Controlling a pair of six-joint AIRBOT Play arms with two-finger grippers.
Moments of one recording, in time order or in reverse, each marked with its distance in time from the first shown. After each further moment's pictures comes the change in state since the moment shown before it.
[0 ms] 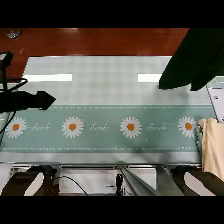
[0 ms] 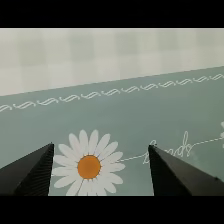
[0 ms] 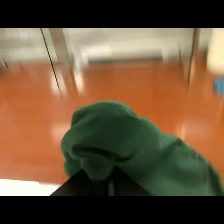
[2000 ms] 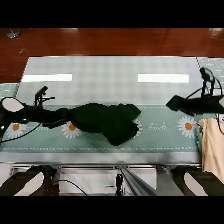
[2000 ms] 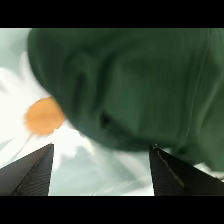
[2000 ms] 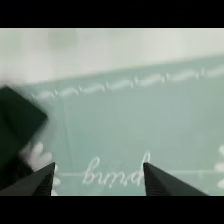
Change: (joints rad) left arm 0.025 -0.378 -0.240 -0.267 0.040 -0.064; right arm 0.029 0.169 -1.064 -0.015 0.141 0.188
